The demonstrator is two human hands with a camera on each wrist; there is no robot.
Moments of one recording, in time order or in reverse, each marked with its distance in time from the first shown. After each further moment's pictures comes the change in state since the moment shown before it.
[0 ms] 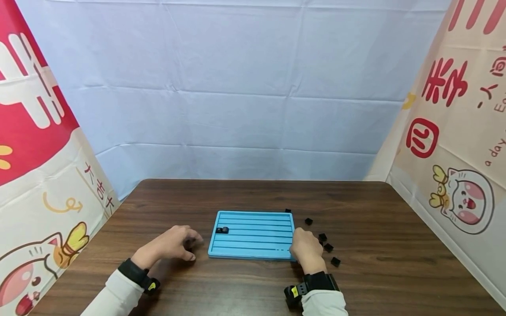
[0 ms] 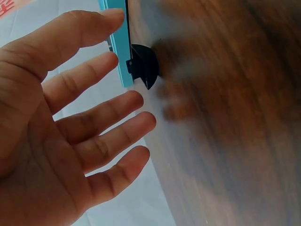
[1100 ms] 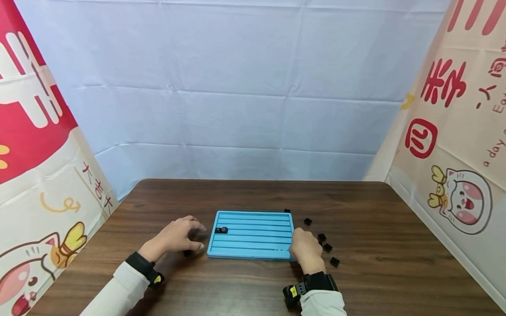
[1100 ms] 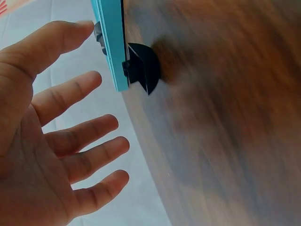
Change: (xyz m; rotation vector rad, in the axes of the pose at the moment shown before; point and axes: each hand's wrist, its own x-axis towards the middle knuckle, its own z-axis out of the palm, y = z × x) left_hand 0.016 0.002 0.003 0.134 0.155 -0.008; right_hand 0.000 0.001 0.000 0.010 -0.004 0.007
